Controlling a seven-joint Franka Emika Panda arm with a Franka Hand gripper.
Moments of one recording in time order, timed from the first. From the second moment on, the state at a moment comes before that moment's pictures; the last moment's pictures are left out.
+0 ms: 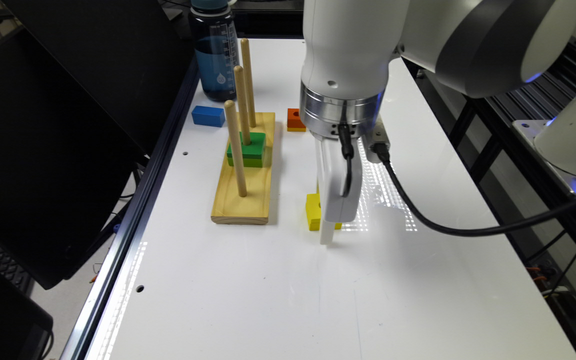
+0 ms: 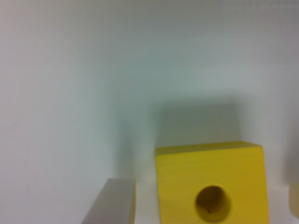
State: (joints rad) arm -0.17 0.42 0.44 -2.28 -0.37 2.63 1.36
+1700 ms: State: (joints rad) arm -0.17 0.47 0.43 -2.25 -0.40 2.64 1.37
